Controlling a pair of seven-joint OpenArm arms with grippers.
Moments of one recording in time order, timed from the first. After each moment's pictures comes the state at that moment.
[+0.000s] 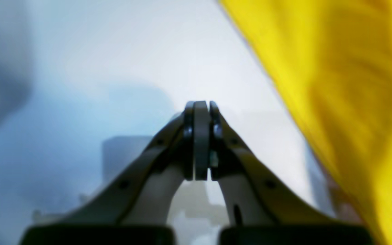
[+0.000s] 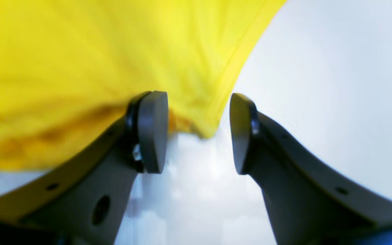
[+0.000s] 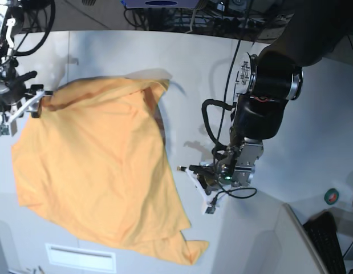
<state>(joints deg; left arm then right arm) -34.4 -0.4 7.1 25.7 0.3 -13.5 20.0 -17.2 9.7 23.0 97.7 12.1 16.9 -44.5</state>
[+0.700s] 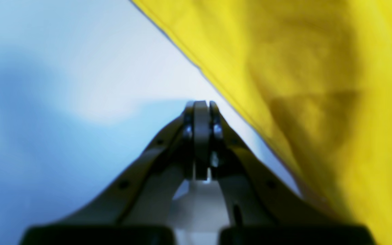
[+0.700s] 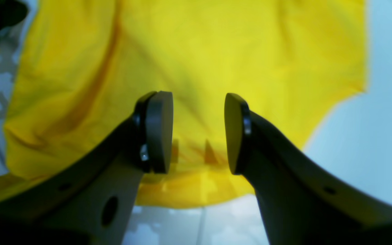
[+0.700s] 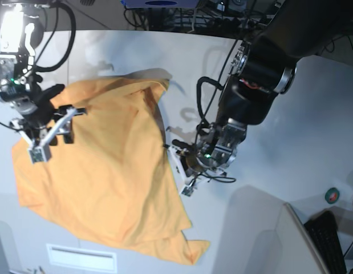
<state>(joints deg) -27.9 -0.8 19.3 29.4 -1.7 -10.9 13.7 -11.4 7.1 9.6 102.2 11.6 16.9 -45.4</state>
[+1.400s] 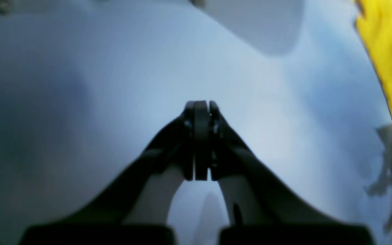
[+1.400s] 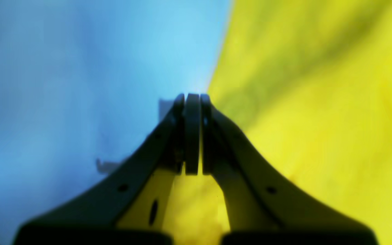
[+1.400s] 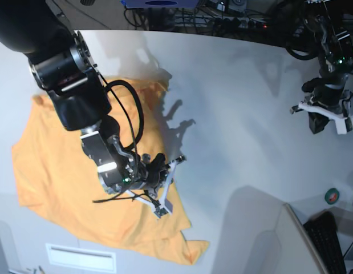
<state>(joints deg) 21.1 -12.6 -30.6 98.4 -24.7 -10.7 28.7 29.8 -4.3 -21.9 42.9 11.8 16.8 -35.7</state>
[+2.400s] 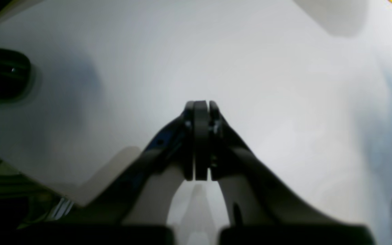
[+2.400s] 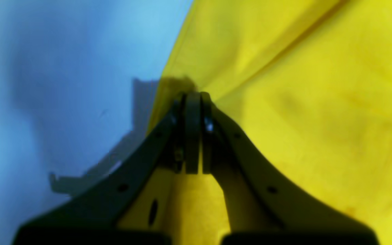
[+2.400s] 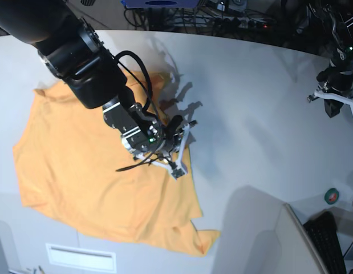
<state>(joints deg) 22.6 -12.6 -36.6 98.0 -25.9 -10.6 29.8 23.2 -6.4 -35.8 38.2 11.9 7.9 -26.8</state>
